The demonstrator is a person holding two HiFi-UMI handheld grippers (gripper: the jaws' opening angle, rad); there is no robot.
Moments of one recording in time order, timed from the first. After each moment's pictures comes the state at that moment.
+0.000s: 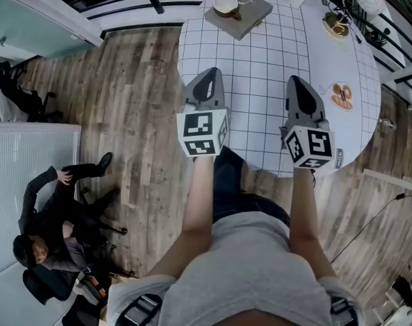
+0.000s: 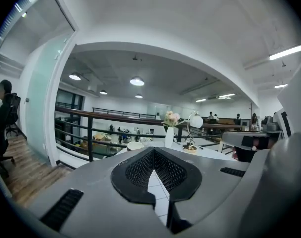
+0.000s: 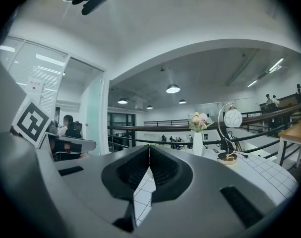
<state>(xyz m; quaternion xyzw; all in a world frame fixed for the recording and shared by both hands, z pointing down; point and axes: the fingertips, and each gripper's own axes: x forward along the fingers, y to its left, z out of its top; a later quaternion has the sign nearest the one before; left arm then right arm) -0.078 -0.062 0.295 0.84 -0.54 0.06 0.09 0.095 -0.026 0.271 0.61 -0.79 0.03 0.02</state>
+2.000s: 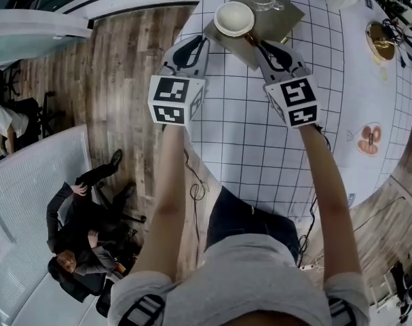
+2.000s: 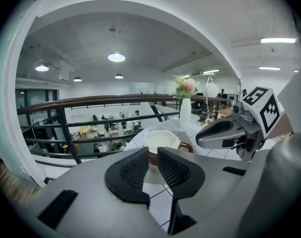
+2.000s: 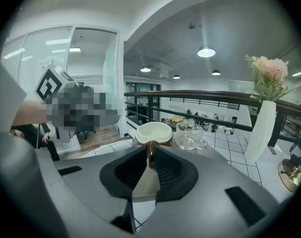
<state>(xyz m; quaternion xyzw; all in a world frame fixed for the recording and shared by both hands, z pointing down) -0.091 -0.359 0.405 0.88 -0.43 0.21 0.08 0.015 -0.337 0.424 0.45 -0.87 0.08 0.20</state>
